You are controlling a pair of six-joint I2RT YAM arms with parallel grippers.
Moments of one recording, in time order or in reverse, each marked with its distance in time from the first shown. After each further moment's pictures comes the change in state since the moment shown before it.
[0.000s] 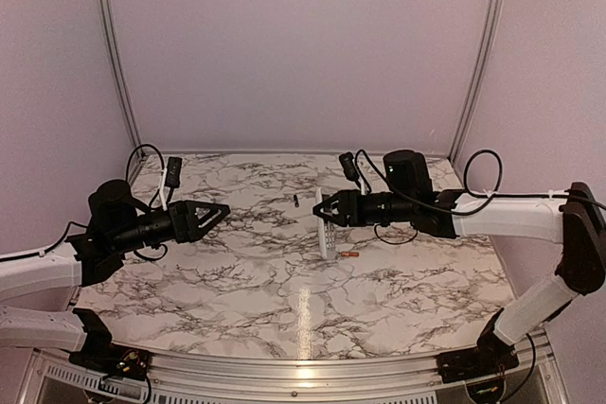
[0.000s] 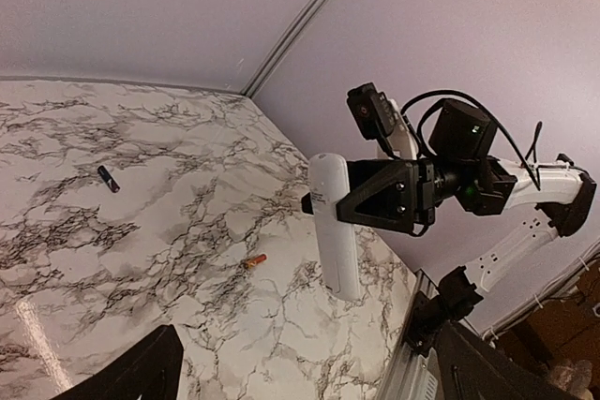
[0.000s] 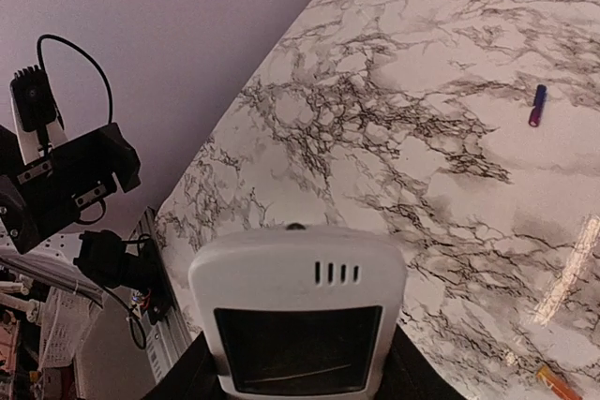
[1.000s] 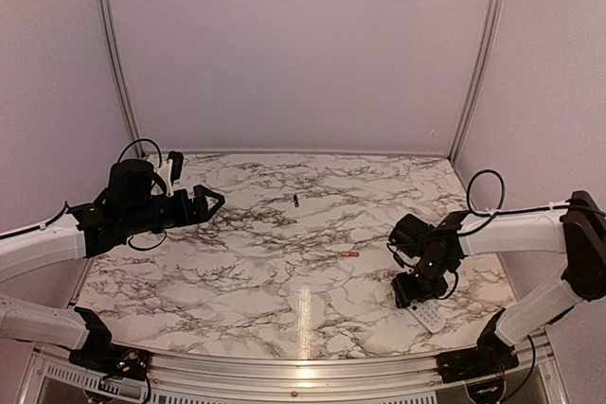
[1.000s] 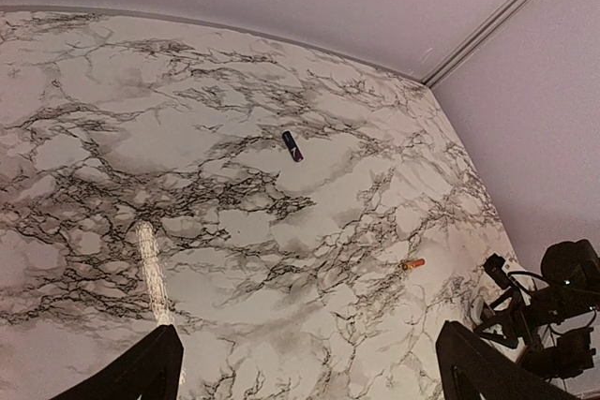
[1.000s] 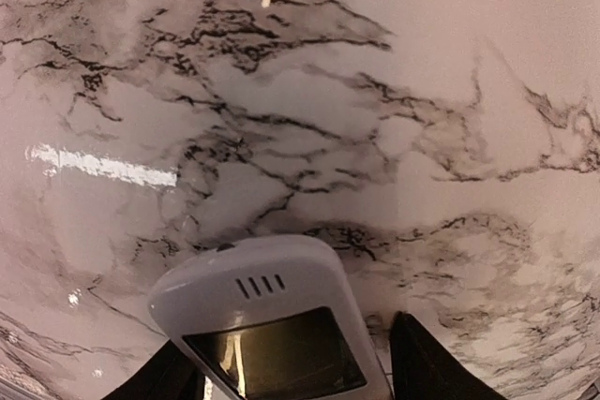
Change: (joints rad) left arm 0.034 0.114 0.225 -0.457 -0.317 0.048; right arm -0.010 -0.047 -0.193 -0.909 0.487 -0.056
